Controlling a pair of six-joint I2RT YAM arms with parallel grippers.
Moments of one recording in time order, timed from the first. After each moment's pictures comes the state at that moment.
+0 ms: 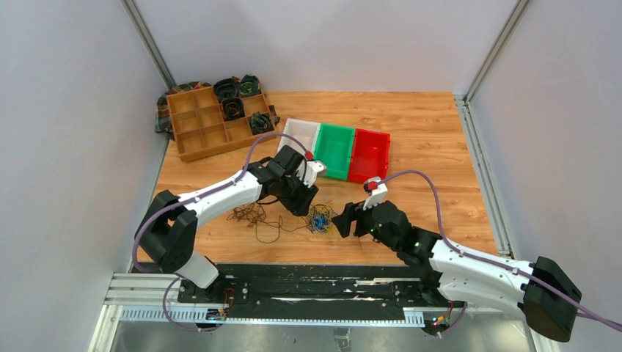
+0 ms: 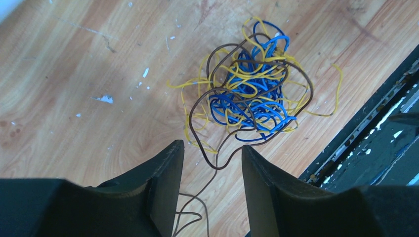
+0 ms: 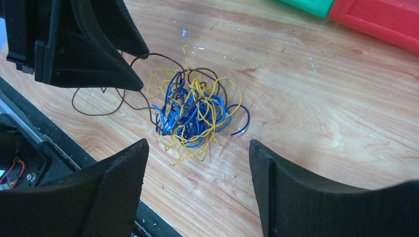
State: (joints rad) left arm -0.69 1.53 1.02 -0.52 0.28 0.07; right arm 0.96 0.90 0.35 0.14 0.23 0.51
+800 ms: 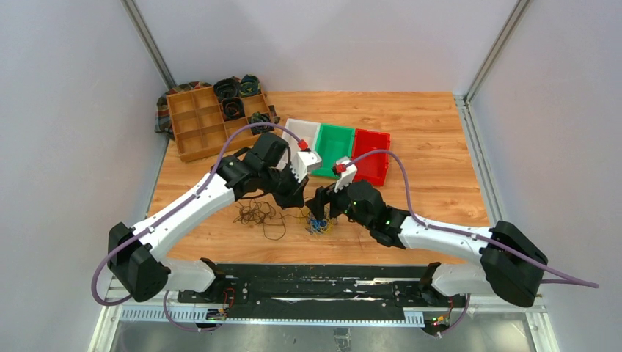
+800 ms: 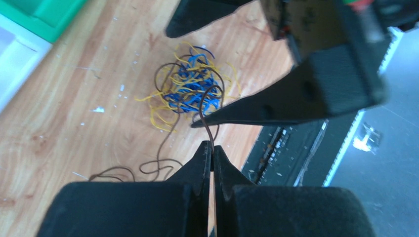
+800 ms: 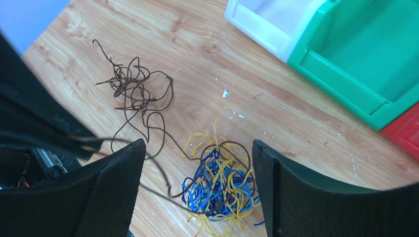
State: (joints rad) left arm -0.69 1.29 1.15 -0.74 0.45 0.18; right arm 0.96 1.24 0.60 0.33 0.14 0.34
